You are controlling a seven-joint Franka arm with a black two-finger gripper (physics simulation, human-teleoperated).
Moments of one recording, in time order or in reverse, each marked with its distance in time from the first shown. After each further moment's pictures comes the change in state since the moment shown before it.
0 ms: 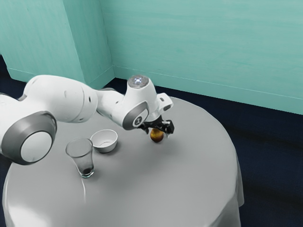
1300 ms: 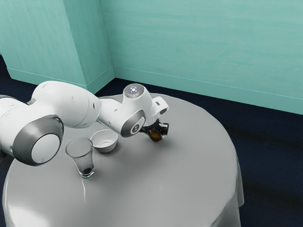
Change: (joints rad) arm 0.019 0.071 0.017 0.005 0.001 0.144 -0.035
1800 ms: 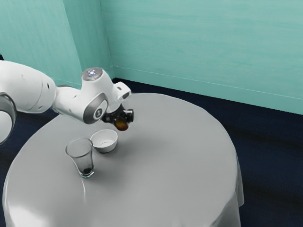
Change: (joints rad) arm 0.126 -0.351 0.028 -0.351 0.003 -0.011 0.007
